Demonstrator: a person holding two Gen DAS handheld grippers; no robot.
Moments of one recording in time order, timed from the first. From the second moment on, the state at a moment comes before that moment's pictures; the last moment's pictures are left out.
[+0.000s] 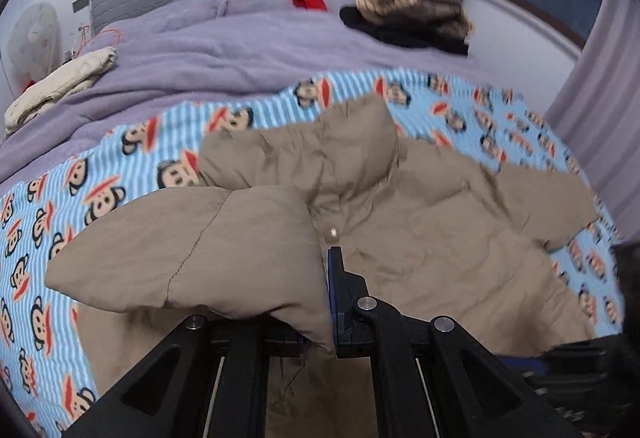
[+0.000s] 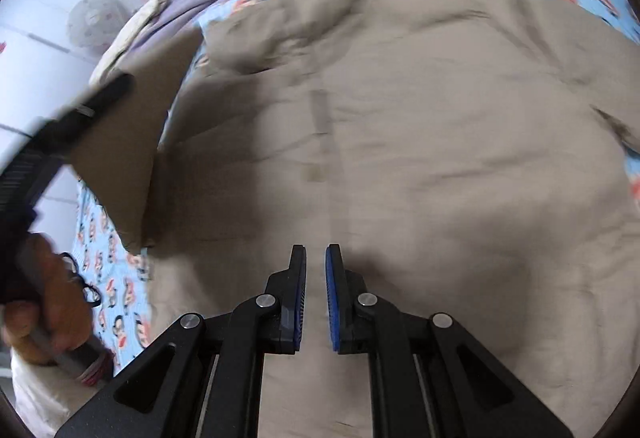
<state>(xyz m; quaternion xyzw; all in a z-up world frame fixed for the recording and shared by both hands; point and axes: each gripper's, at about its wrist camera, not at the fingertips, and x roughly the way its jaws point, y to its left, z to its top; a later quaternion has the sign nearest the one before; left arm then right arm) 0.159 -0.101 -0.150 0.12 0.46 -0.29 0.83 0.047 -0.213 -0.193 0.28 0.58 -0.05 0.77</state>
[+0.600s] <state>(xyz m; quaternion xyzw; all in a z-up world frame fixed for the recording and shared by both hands) 0.127 0.017 -0.149 0.08 0.50 -0.12 0.86 0.021 -0.246 -0.179 0.21 0.58 -0.06 0.79</state>
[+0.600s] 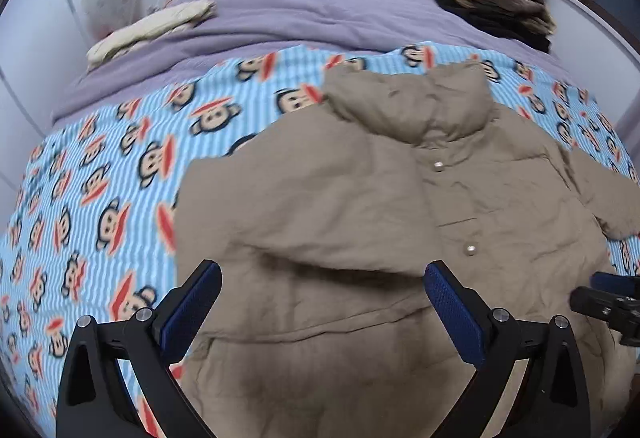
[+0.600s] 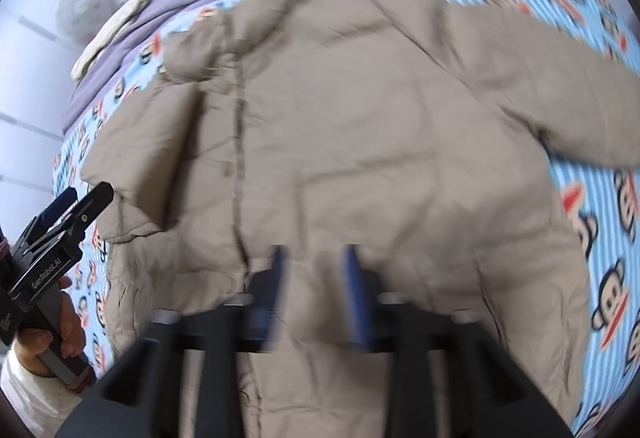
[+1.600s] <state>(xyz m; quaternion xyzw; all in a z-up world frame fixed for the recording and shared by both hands) 0.274 0.160 -0.245 -0.22 0.61 -0.15 0.75 0.117 -0.241 -0.242 0.37 0.53 -0.10 0.76</state>
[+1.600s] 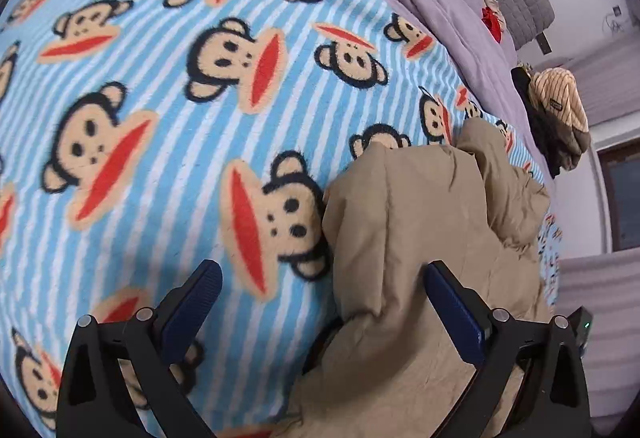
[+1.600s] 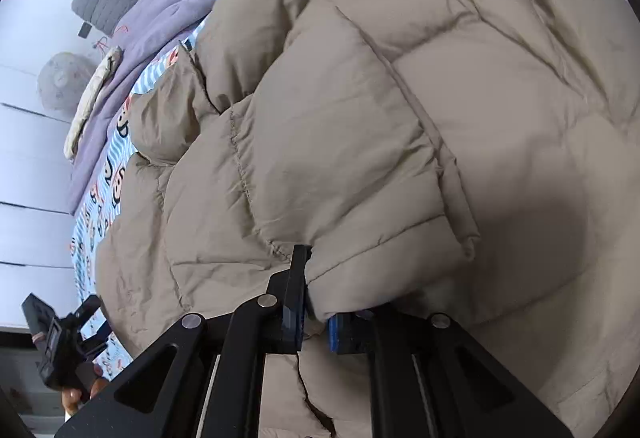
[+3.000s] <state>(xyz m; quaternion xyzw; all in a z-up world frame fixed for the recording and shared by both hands) 0.206 0.098 -0.233 0.05 0.59 -0.07 0.80 0.088 -0.248 -0.227 0.27 0.57 -0.14 0.76</state>
